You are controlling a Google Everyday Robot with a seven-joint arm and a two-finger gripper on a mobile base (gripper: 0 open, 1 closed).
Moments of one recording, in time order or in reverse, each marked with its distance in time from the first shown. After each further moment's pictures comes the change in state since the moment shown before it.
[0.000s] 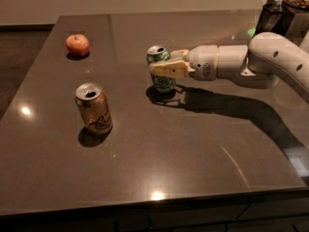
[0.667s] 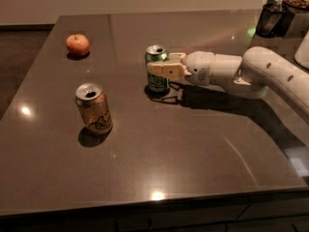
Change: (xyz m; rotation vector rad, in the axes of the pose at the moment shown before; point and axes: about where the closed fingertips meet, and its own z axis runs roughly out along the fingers) arm 0.002 -0.009 0.010 -0.017 -0.135 0.019
